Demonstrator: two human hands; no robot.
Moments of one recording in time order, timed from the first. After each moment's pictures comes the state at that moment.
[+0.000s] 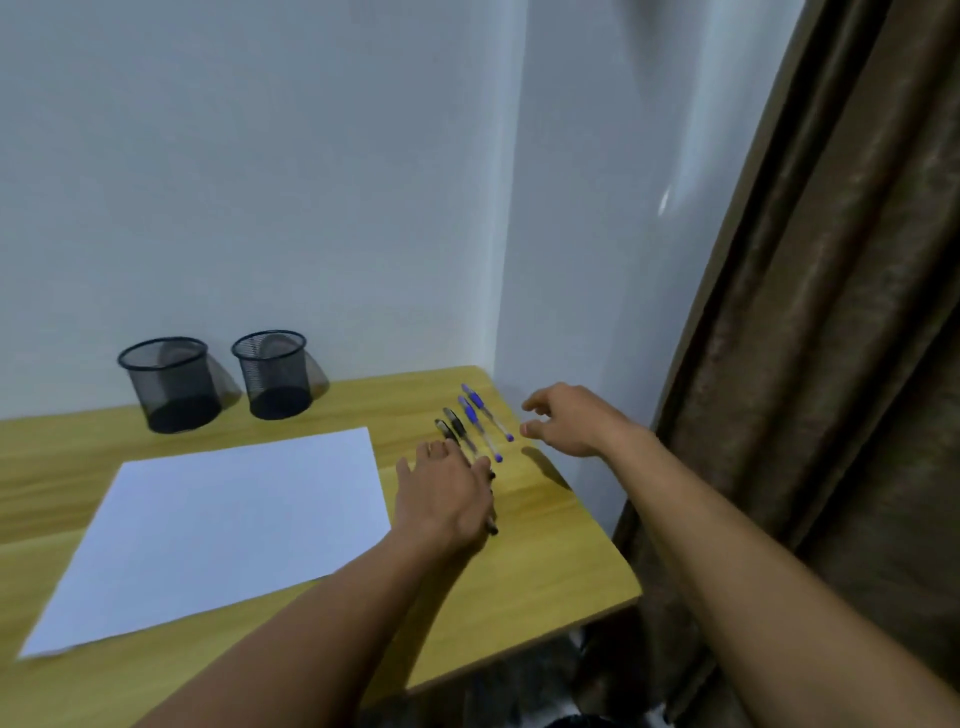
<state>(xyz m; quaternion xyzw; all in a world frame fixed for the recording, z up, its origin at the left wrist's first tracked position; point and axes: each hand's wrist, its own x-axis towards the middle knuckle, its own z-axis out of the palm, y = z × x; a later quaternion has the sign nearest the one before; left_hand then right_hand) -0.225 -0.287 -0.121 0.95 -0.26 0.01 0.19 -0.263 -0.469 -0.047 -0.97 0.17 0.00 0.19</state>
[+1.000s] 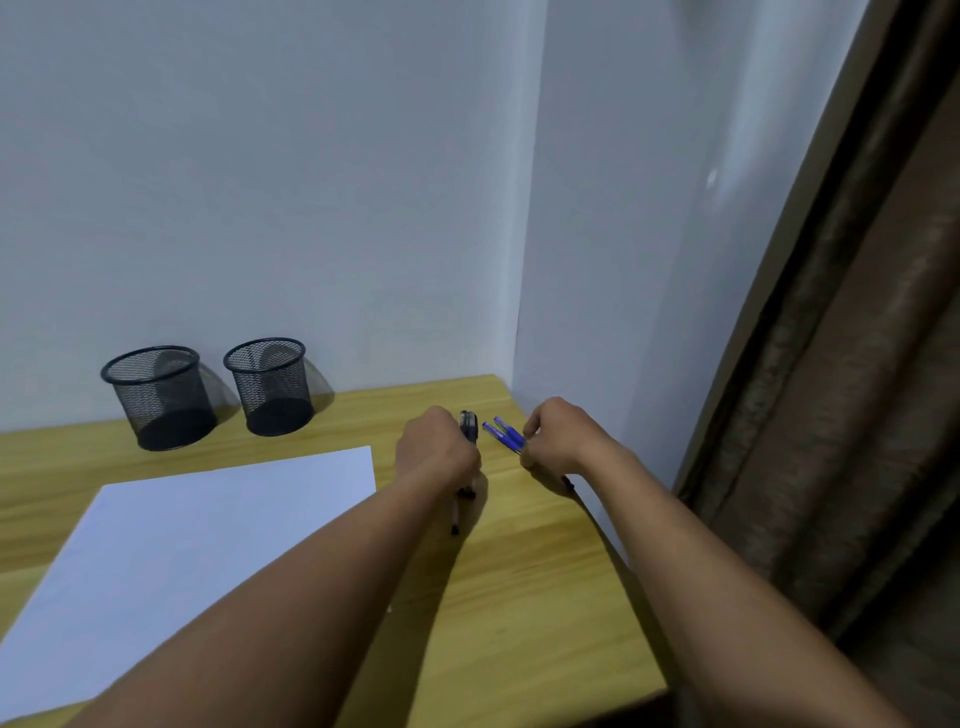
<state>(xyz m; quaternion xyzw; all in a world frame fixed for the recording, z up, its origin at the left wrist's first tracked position) -0.152 -0.322 -0.086 0.94 -0.07 -0.05 0.32 -0.195 -0.475 -0.084 -0.95 0.20 -0.01 0.25</state>
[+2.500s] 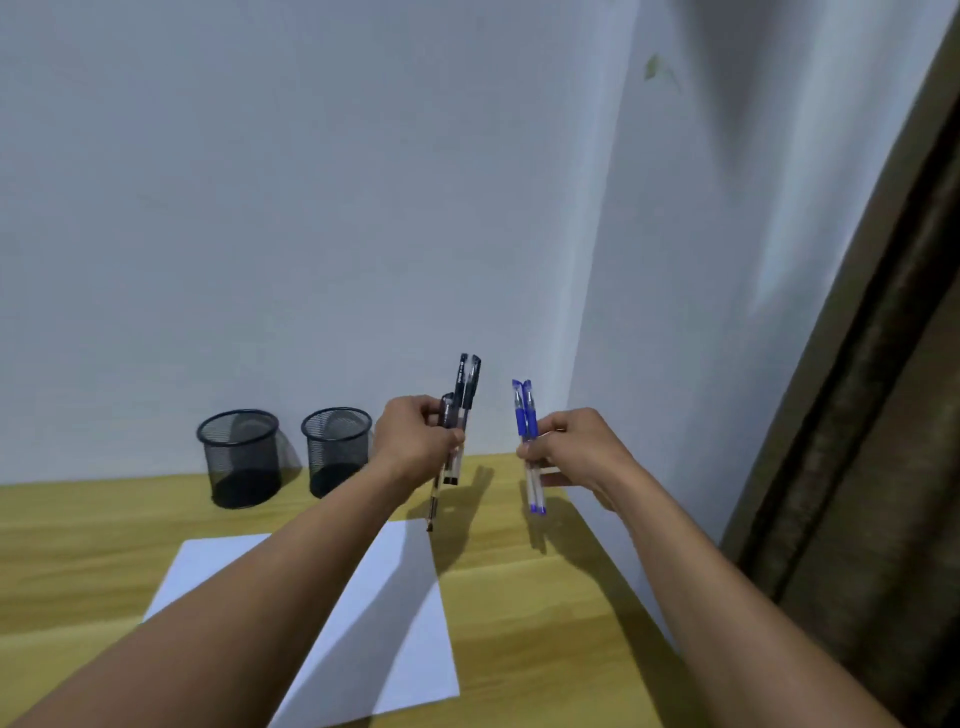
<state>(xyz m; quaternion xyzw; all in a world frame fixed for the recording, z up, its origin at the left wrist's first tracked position) -0.109 -0.231 -0.006 0.77 -0.14 0.00 0.62 -0.190 -0.410 0.010 -0.82 0.17 -0.11 0.54</state>
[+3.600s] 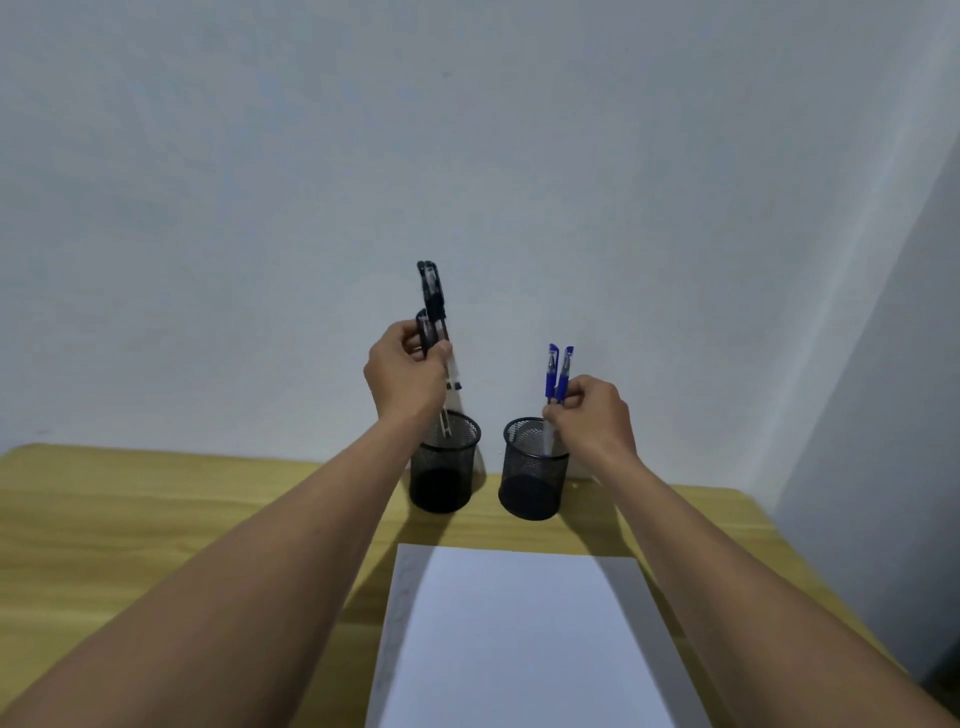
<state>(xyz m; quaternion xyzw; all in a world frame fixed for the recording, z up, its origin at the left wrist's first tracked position) 0.025 -0.037 0.012 0.69 -0.01 0.26 0.68 -0.012 -0.229 -0.012 -0.85 0.12 -0.23 0.45</state>
